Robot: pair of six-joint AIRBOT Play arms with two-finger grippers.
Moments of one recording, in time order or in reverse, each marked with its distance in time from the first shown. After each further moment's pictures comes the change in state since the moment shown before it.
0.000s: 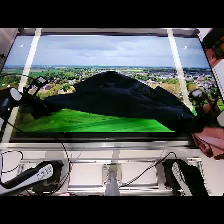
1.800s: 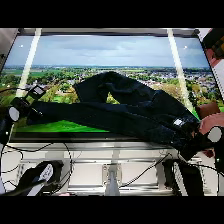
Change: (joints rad) left arm 0.000 0.310 -0.247 0.150 0.153 -0.002; right arm 0.000 0.173 -0.208 0.111 0.352 -0.273
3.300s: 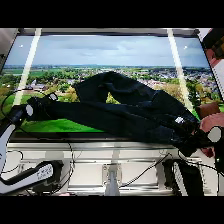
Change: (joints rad) left arm 0.000 -0.359 0.001 0.017 0.347 0.210; right arm 0.000 0.000 0.000 -0.006 -0.091 0.000
